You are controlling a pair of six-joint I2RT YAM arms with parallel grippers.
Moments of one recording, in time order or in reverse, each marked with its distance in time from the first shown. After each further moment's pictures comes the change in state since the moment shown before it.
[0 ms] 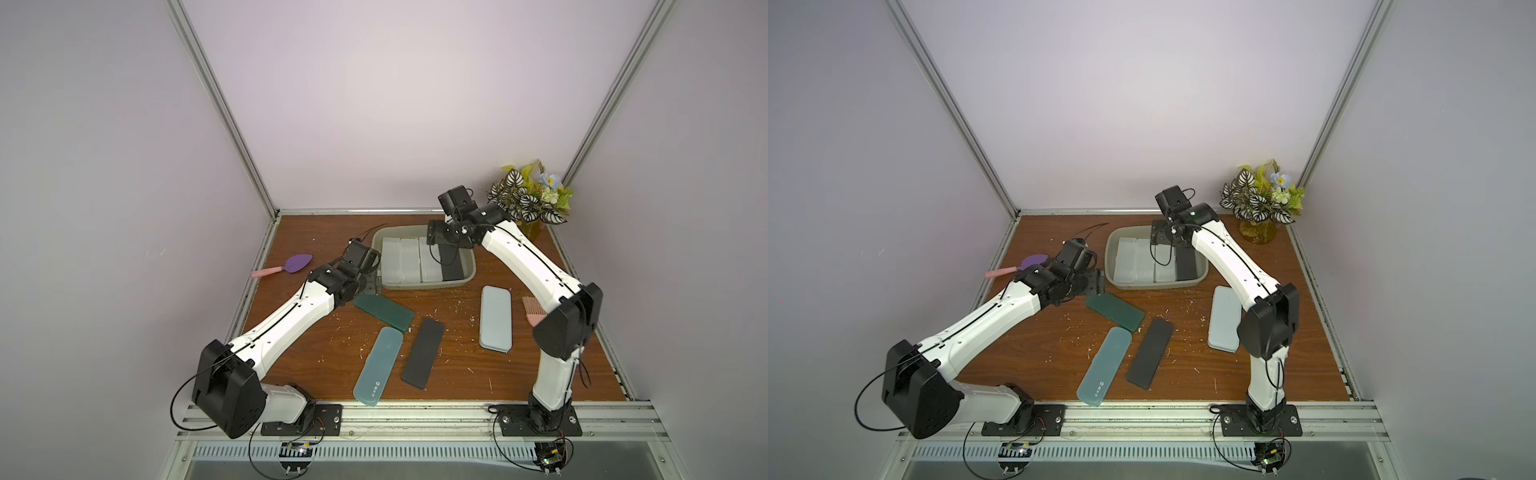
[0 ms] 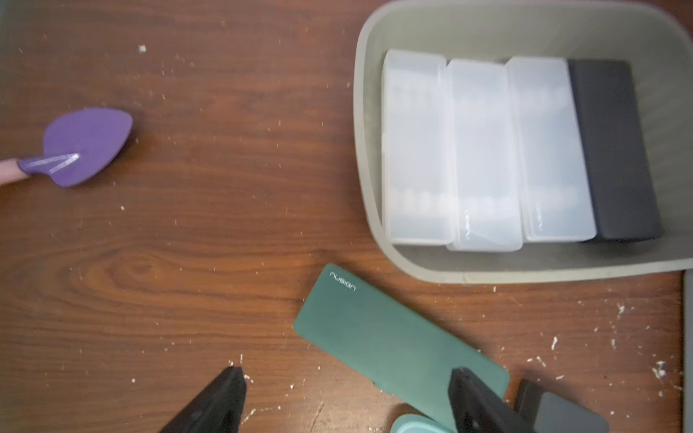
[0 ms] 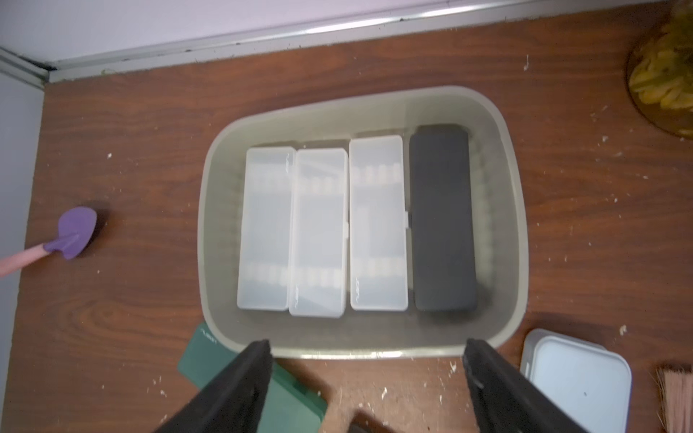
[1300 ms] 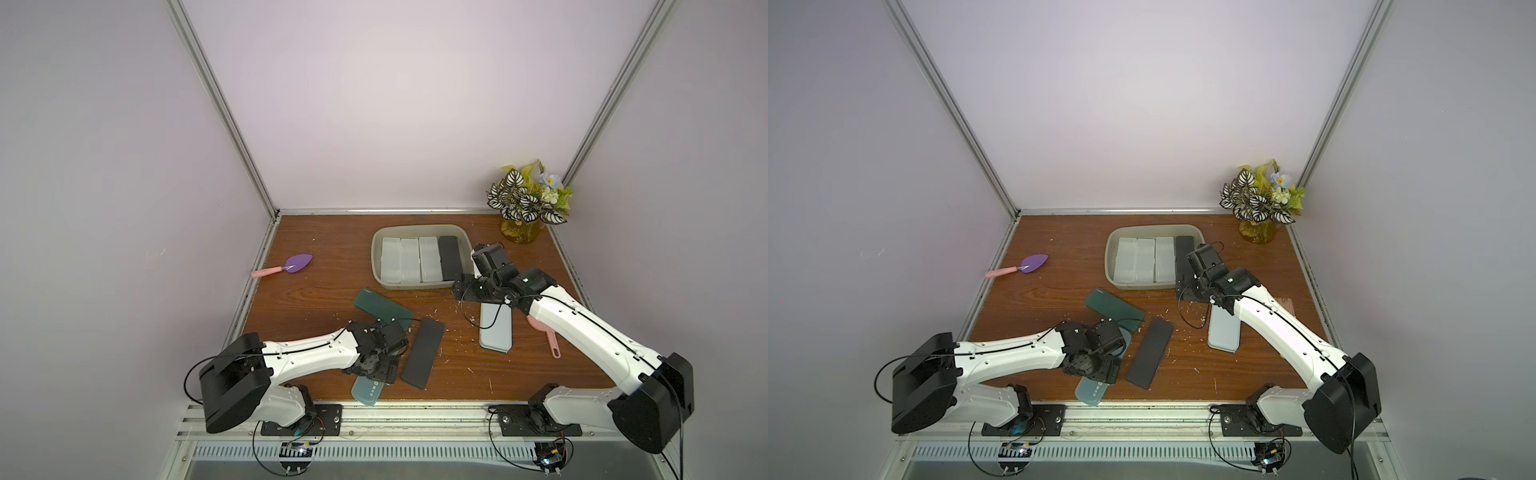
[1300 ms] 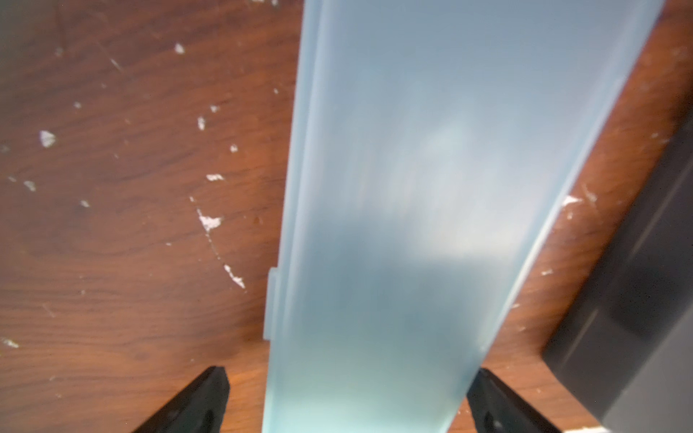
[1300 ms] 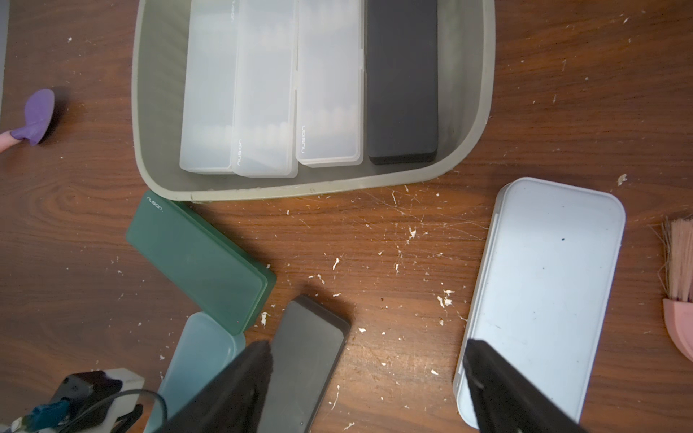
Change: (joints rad) left arm -0.481 0.010 -0.370 -0.099 0.194 -0.314; right arm 0.011 -0.498 -0.700 0.176 -0.078 0.045
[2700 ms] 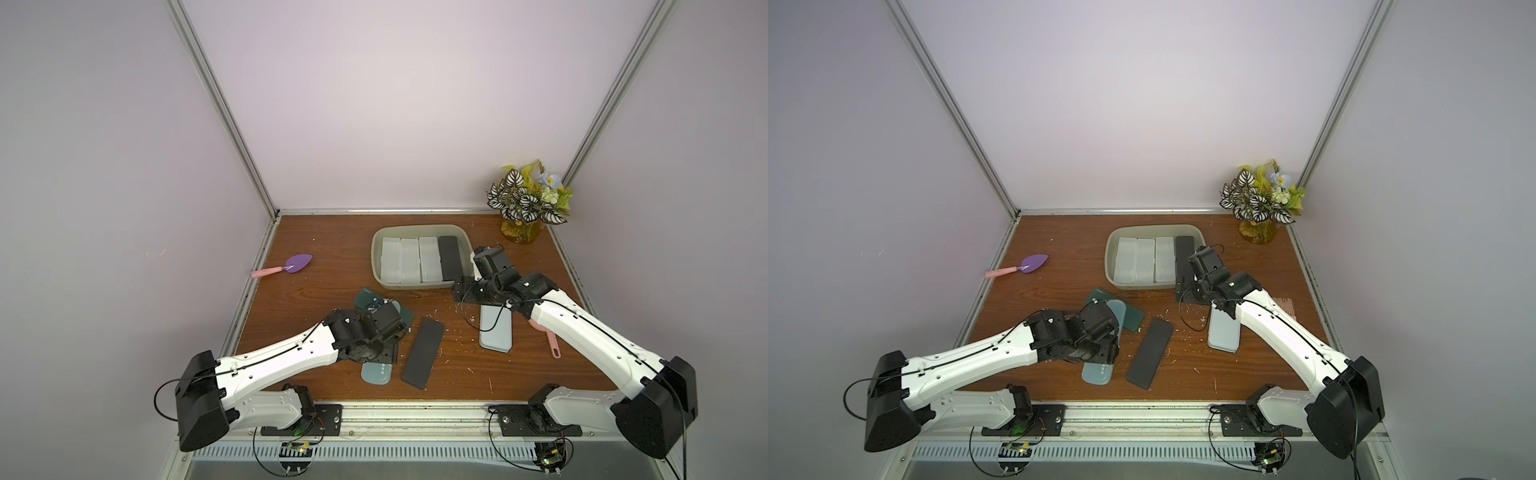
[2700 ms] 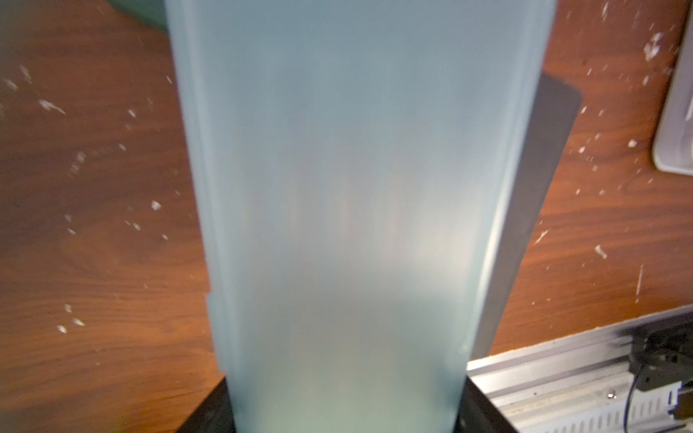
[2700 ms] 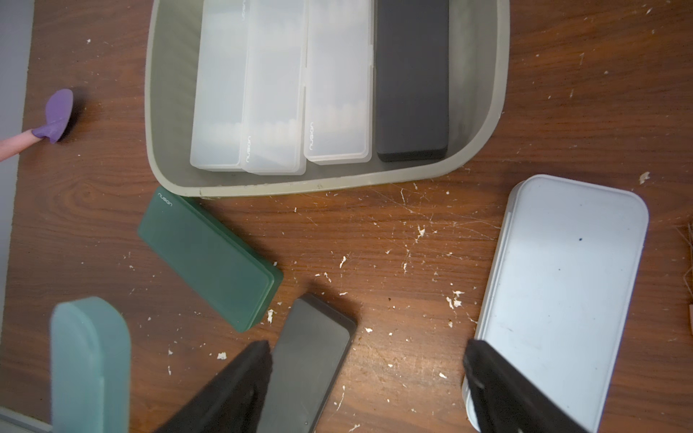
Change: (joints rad) left arm 0.074 -0.157 0.264 -0.153 -0.056 -0.021; right arm 0.000 -0.025 -0.045 0.044 -0.025 0.003
